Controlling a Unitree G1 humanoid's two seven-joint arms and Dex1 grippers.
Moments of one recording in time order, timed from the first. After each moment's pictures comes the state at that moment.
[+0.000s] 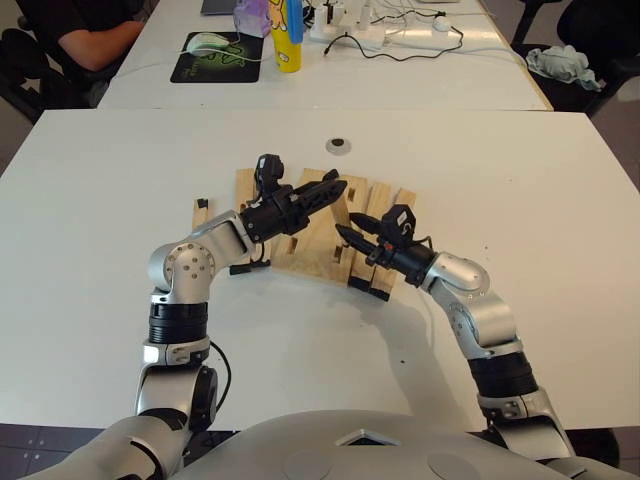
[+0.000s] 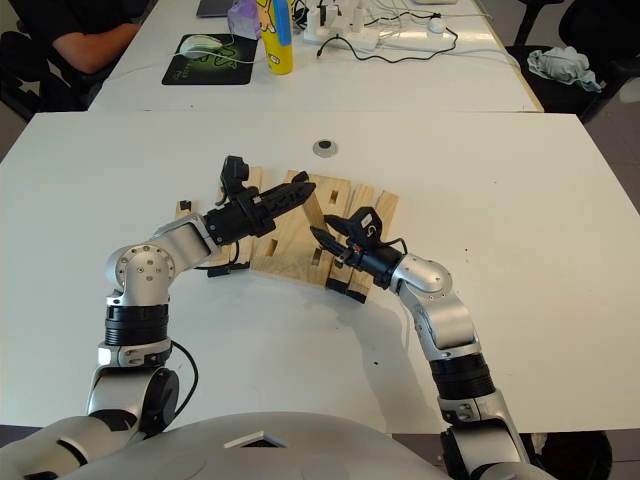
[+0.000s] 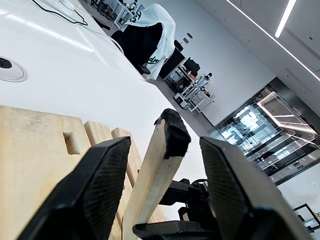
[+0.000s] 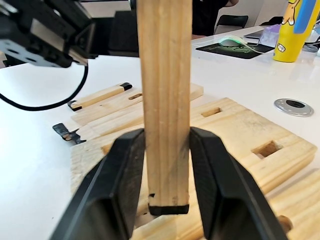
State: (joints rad) left arm -0.39 0.14 0.08 -0.05 -0.85 0.92 -0.45; right arm -0.11 -0.30 0.16 -0.13 0.26 0.28 0.67
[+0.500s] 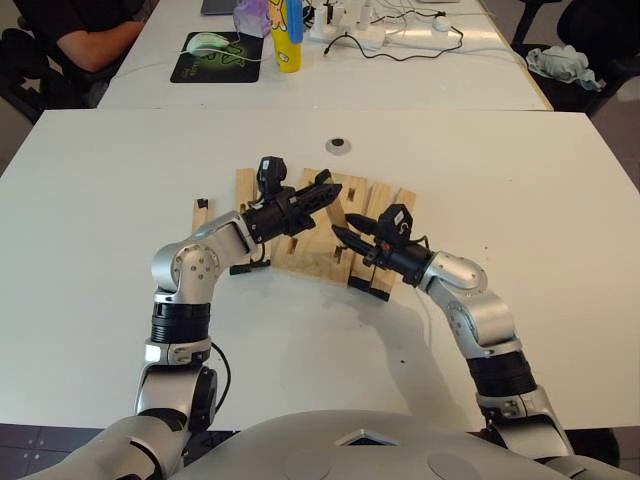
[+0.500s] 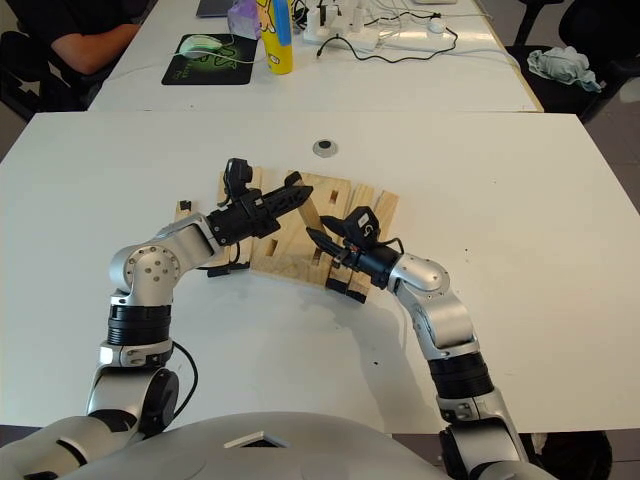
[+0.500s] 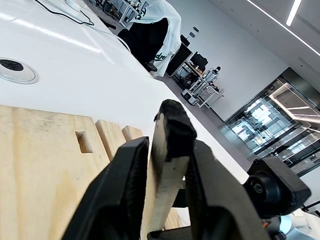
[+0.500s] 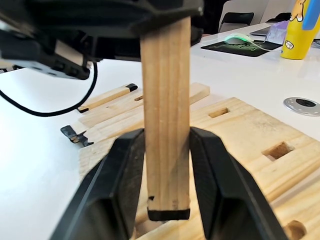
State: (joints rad) left arm -0.39 0.15 0.06 -0.04 -0.77 0.88 -0.47; right arm -0.12 -0.29 0.16 -0.14 0.28 0.32 0.66
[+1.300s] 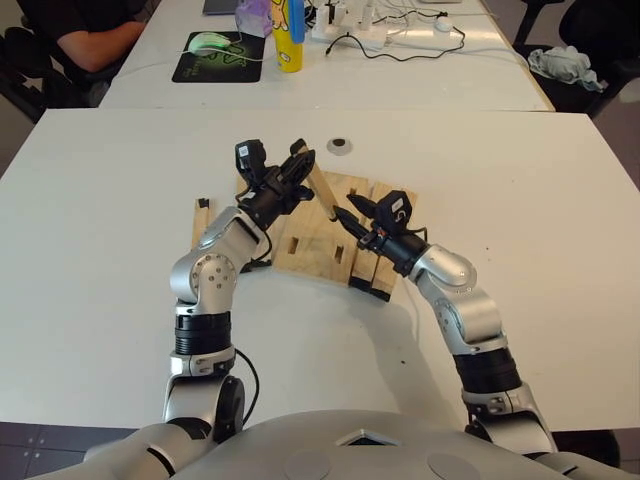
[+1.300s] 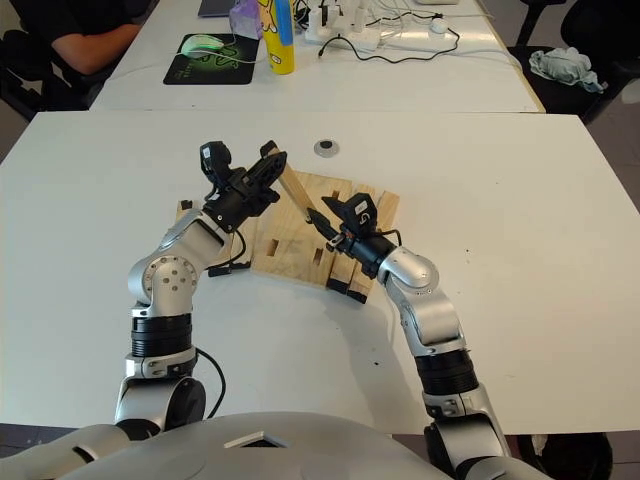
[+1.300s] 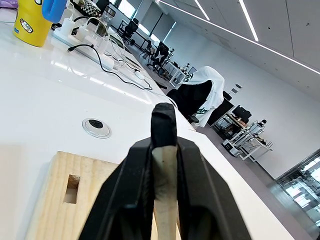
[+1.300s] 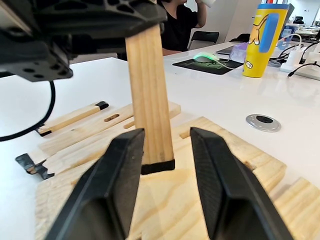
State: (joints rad) left arm -0.35 -0.02 0.12 -0.12 -0.66 0.66 -0.21; right arm -0.13 -0.22 0.16 -0.14 0.21 0.27 0.51
